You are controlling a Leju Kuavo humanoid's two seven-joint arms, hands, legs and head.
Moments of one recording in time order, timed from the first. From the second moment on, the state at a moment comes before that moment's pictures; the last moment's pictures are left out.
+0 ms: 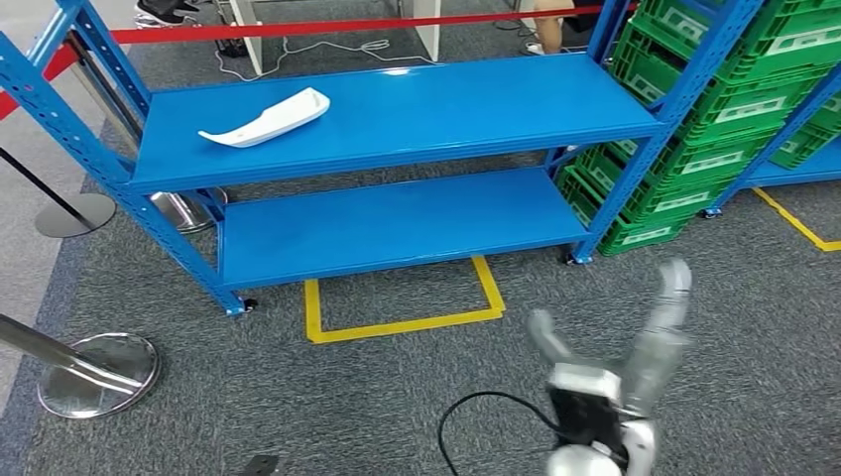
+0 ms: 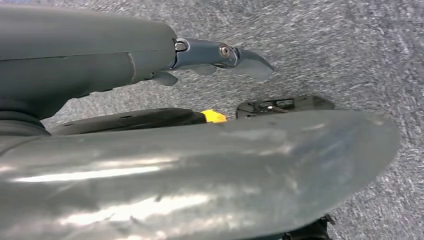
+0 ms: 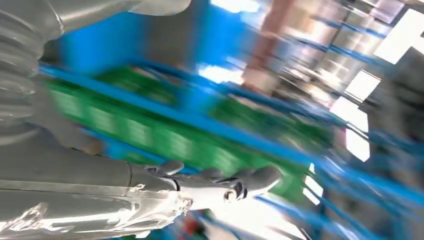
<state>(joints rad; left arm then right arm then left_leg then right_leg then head) -0.09 -0.24 1.05 -0.20 -1.20 0.08 -0.18 0.17 0.23 0.22 -1.69 0.63 -0.68 -0.44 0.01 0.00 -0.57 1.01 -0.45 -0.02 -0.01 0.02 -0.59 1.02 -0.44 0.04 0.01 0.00</state>
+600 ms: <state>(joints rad) -0.09 -0.23 1.03 -0.20 -1.22 0.07 -0.17 -0.11 0.22 -0.24 -0.55 0.79 -0.68 -0.28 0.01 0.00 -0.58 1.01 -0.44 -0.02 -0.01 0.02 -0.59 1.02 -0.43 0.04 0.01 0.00</state>
